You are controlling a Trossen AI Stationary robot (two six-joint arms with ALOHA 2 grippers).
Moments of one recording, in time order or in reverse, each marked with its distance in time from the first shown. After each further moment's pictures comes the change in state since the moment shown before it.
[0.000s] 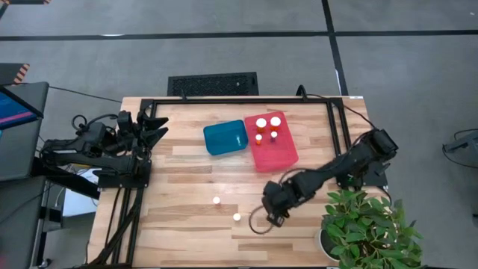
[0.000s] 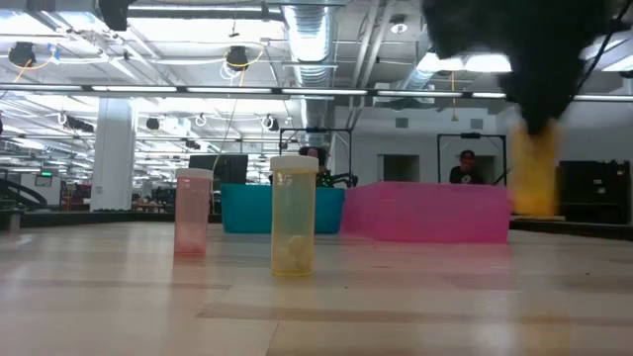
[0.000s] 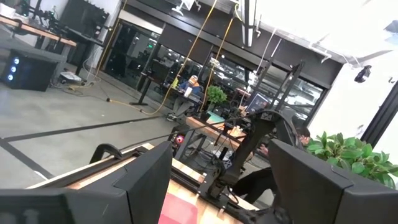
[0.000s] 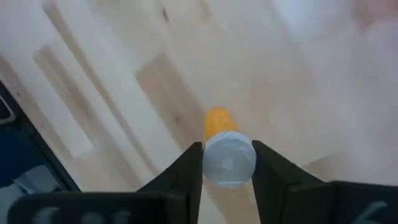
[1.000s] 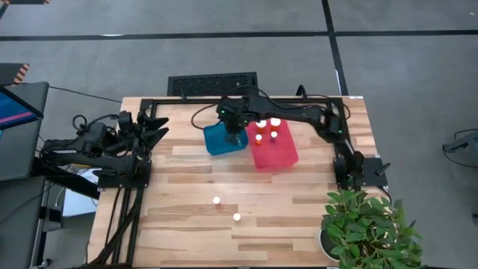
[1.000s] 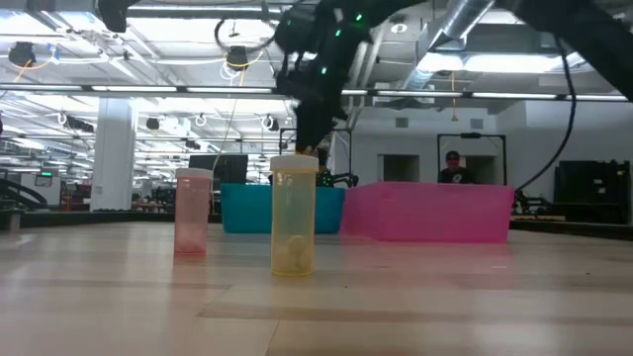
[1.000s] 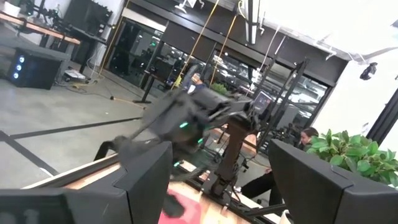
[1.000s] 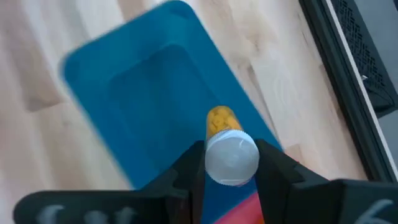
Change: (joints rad) left arm 0.000 0.000 0.000 -0.016 -0.010 -0.001; right arm -0.705 0.467 0.797 -0.124 0.177 -0.998
